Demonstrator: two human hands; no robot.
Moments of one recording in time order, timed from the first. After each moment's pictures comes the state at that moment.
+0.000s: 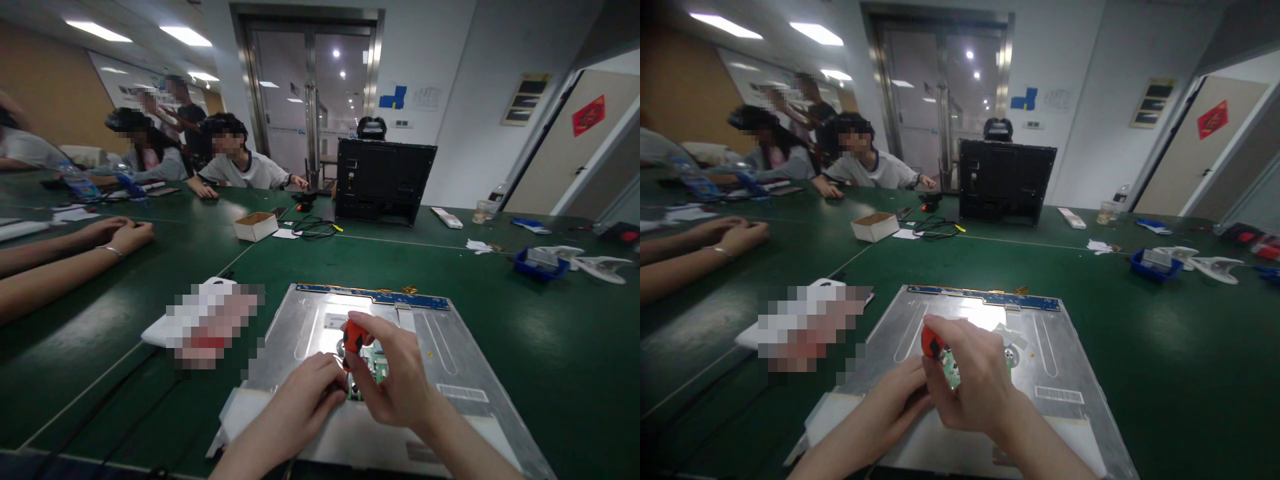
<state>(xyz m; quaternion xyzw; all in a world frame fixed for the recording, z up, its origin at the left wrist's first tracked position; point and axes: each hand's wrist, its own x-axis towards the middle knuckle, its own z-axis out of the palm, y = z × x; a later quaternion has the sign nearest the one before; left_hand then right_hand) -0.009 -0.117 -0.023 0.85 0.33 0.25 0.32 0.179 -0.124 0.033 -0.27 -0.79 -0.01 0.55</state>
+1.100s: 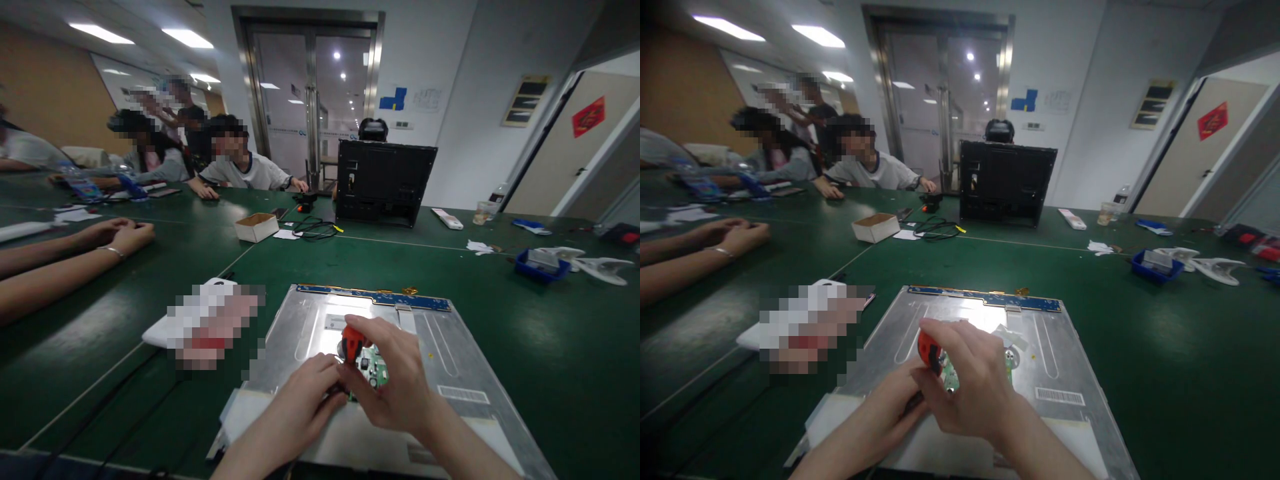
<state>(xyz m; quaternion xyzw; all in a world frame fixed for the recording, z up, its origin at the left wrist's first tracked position) -0.009 -0.118 -0.024 0.85 0.33 0.26 0.30 0.177 -0.126 0.036 -0.26 -0.79 -0.01 0.55</state>
